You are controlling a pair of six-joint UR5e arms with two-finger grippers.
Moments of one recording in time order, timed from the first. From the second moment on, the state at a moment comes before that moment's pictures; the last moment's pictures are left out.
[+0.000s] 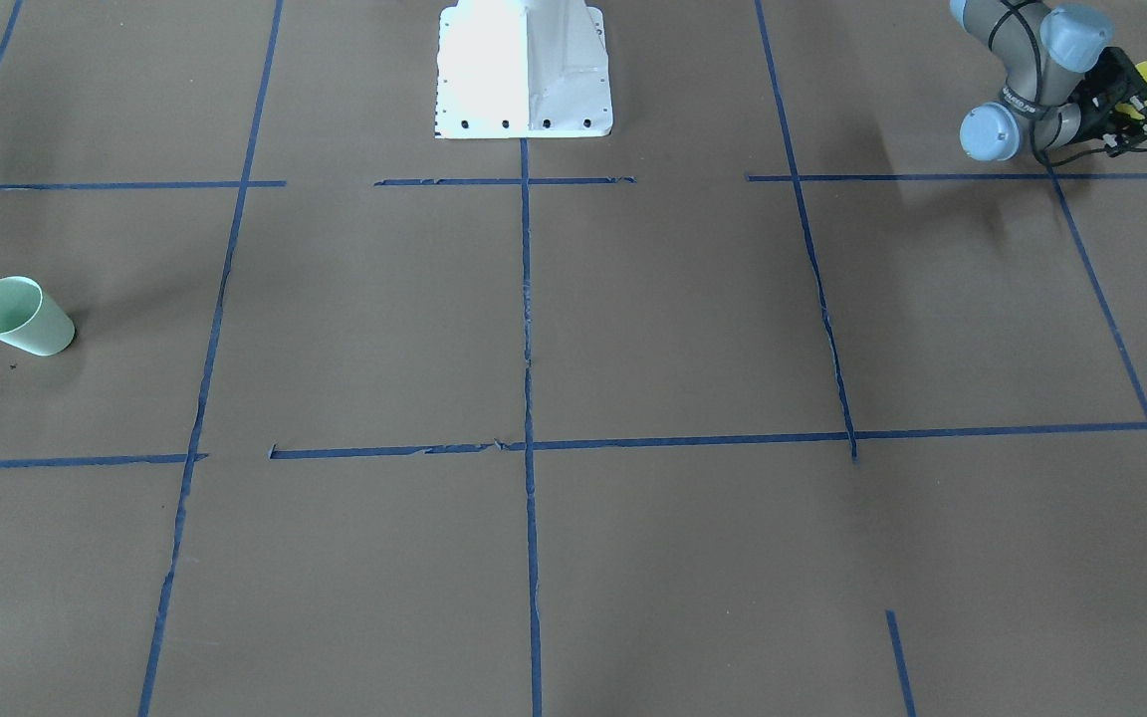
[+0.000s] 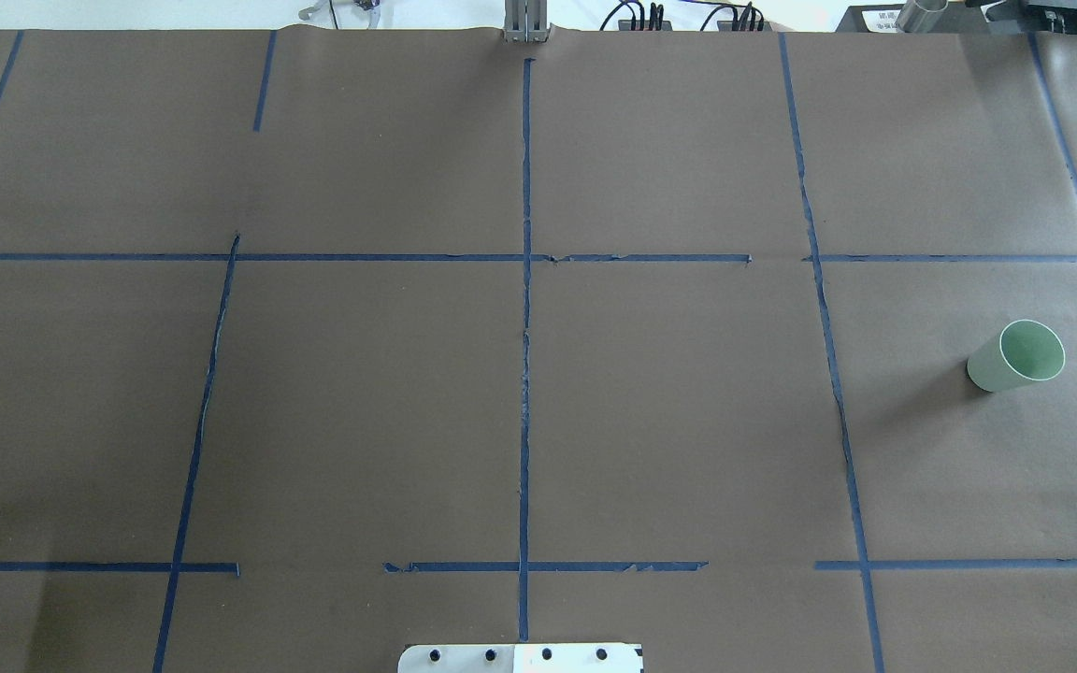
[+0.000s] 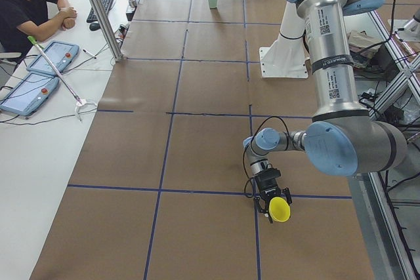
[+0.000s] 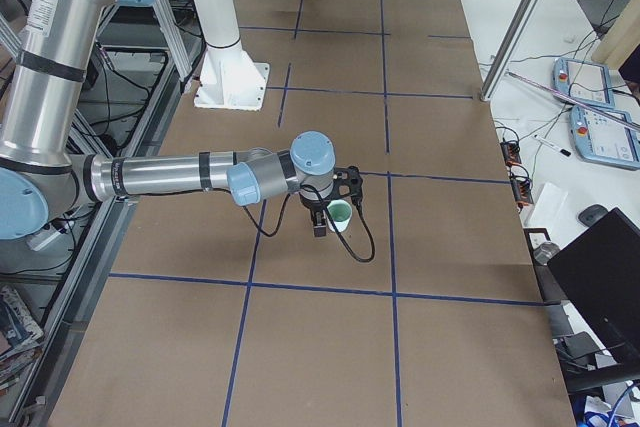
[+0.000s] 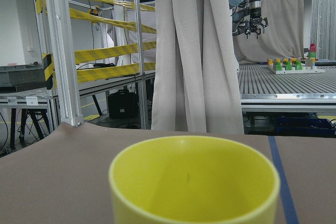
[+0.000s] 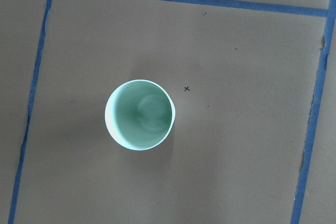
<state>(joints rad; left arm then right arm) -0.31 -1.19 -1.75 -1.13 -1.68 -2.79 1.35 -1.88 1.96 -1.33 2.46 0.22</state>
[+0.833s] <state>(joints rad) -0.57 -1.46 -1.85 -1.13 -1.20 -2.14 1.32 -1.84 1.96 -1.26 2.49 0.28</state>
